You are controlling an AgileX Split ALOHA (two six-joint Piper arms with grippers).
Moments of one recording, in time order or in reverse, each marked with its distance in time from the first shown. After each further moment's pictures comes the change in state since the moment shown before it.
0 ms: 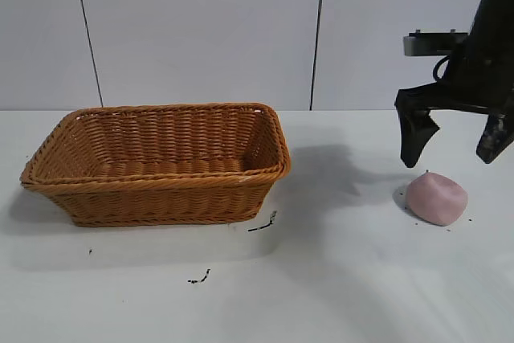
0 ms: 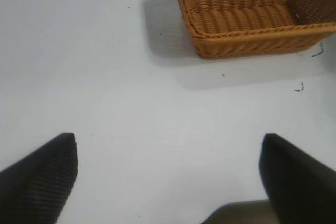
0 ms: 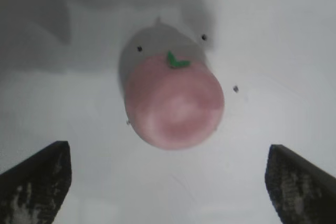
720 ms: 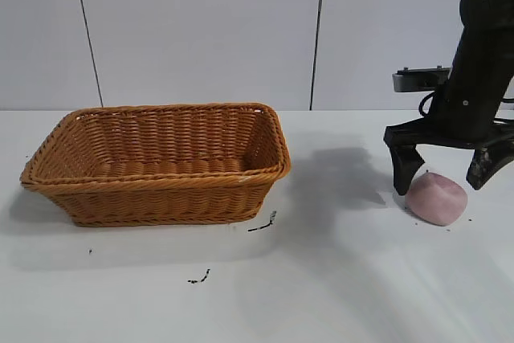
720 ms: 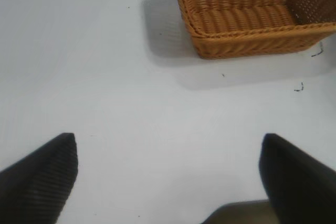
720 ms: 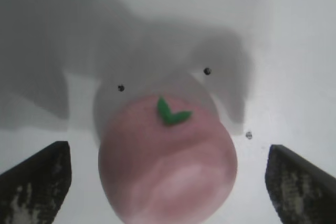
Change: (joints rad) left arm 0.000 0.000 0.000 0.000 0.000 0.000; right arm 0.000 0.099 0.000 0.003 -0.053 0.003
